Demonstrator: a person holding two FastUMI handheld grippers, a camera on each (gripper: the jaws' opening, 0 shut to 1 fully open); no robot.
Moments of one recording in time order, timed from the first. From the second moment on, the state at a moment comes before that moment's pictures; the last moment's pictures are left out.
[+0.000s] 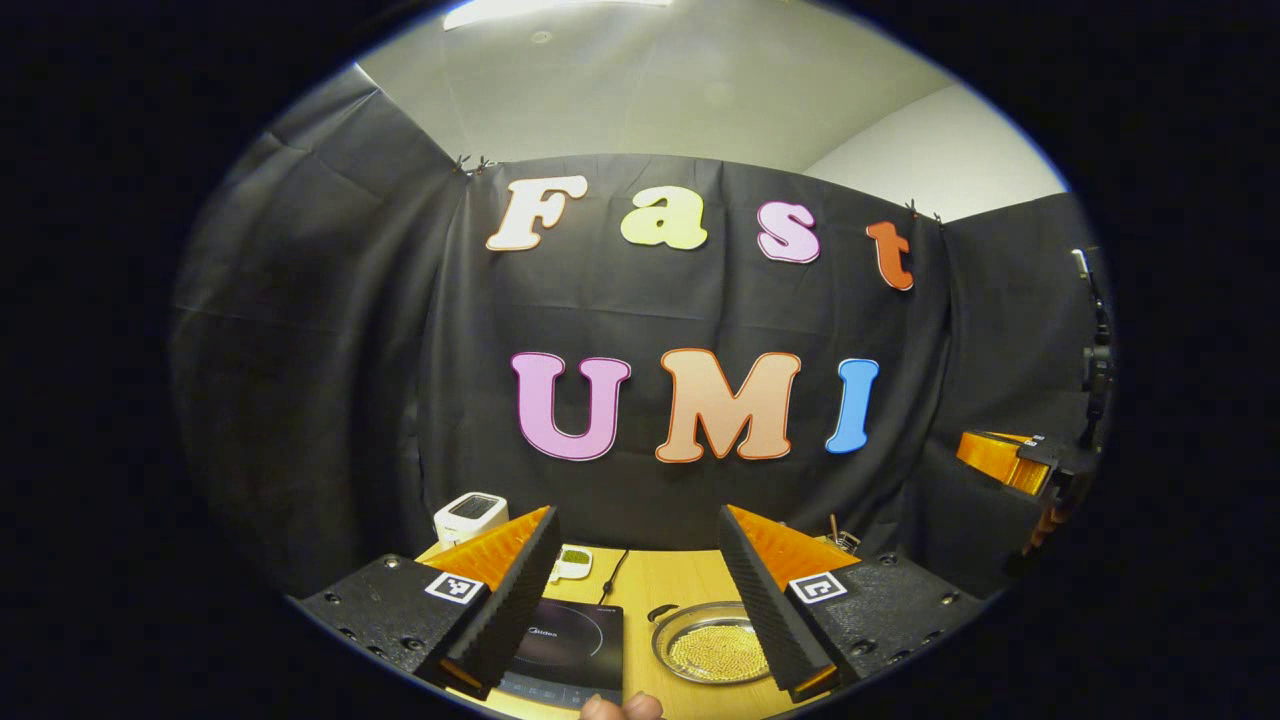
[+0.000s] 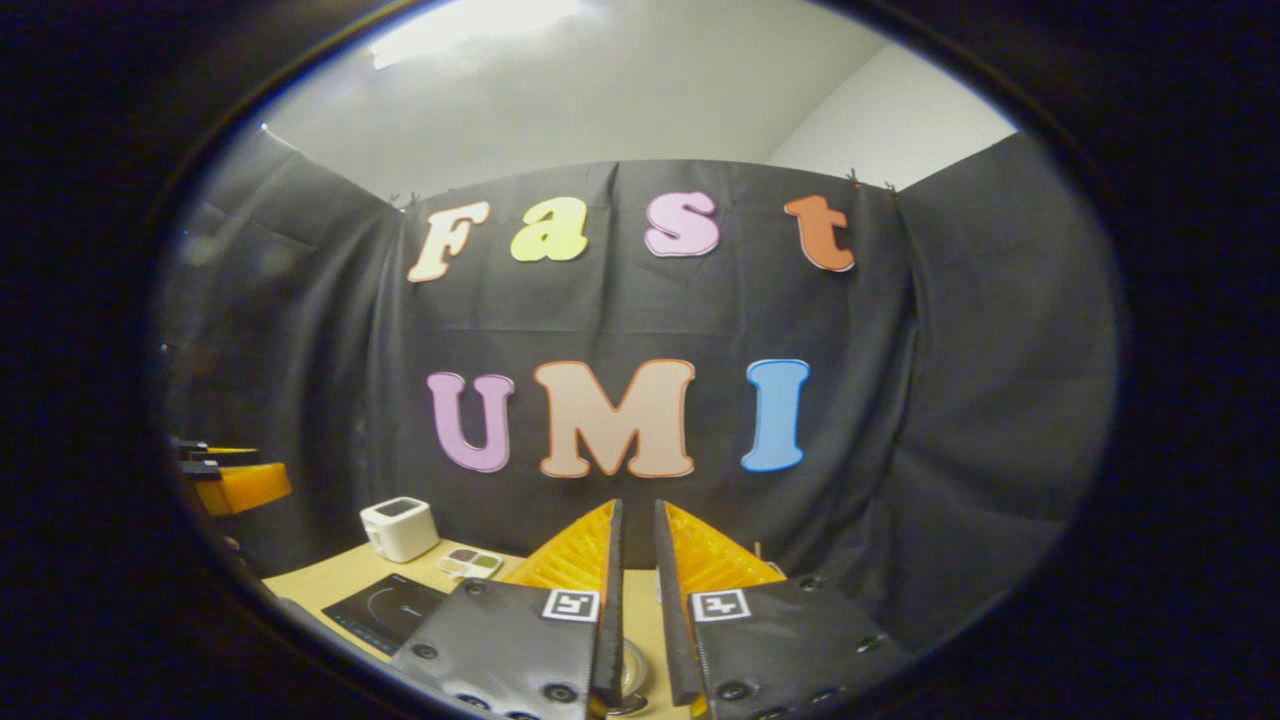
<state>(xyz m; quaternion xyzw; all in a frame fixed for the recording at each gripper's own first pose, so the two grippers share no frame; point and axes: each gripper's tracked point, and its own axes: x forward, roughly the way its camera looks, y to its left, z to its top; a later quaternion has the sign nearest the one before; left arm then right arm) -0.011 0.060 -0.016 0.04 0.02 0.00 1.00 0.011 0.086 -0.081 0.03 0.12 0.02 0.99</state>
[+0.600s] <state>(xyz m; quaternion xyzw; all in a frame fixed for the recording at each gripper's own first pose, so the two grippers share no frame) 0.032 0.064 -0.055 0.04 0.06 0.00 1.00 0.014 0.122 -0.189 0.07 0.26 0.10 0.96</state>
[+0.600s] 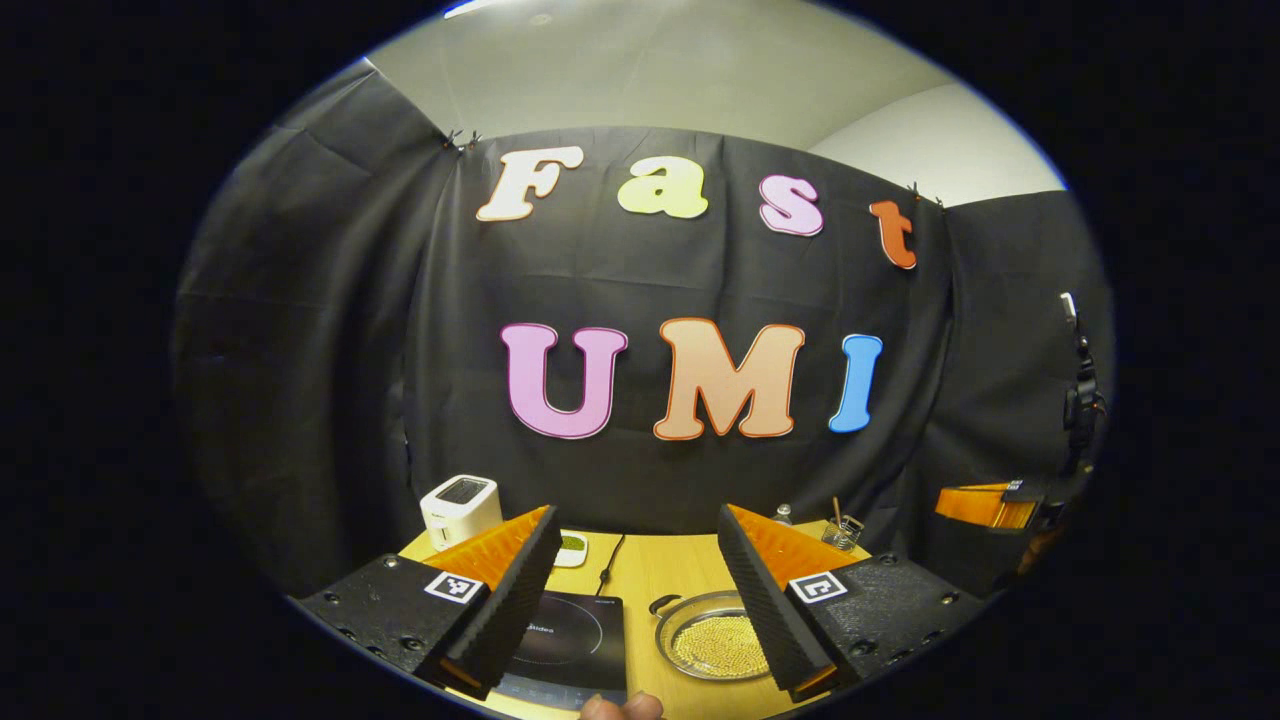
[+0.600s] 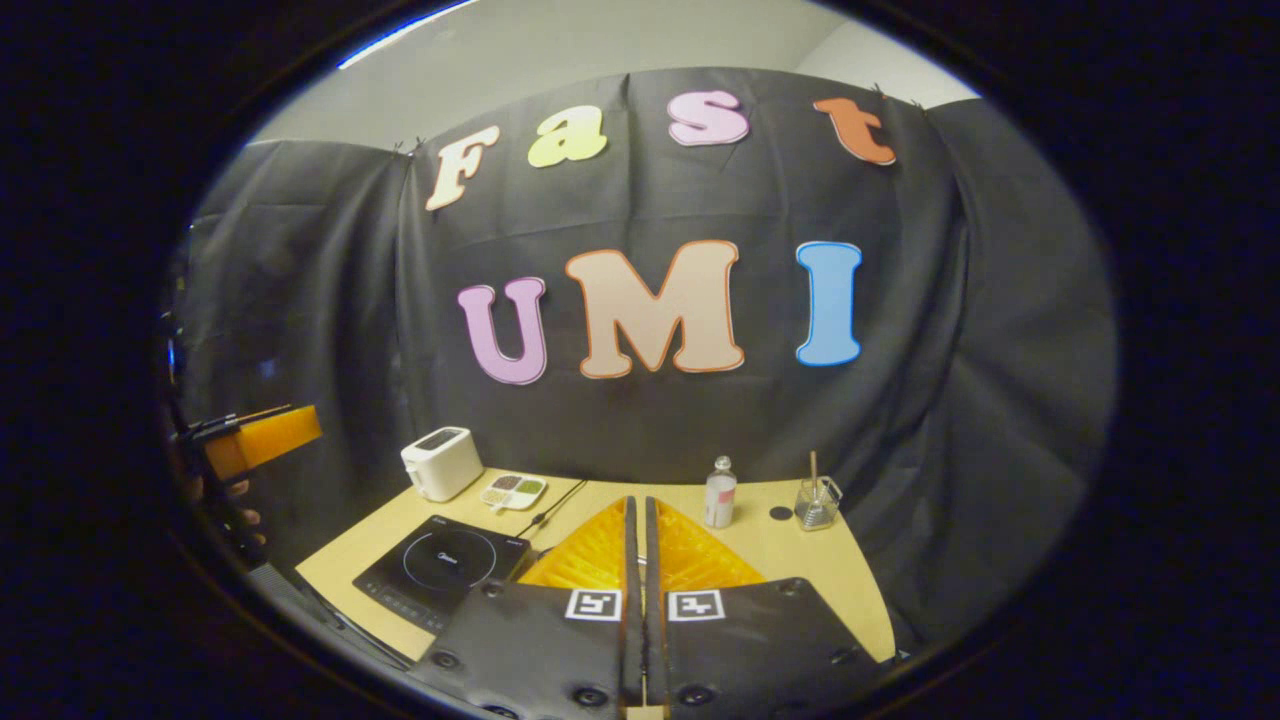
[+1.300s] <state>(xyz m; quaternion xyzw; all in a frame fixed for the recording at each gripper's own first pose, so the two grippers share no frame) 0.105 0.041 -0.100 0.07 0.13 0.07 0.99 0.034 0.136 -0.340 0.12 0.38 0.25 0.88</state>
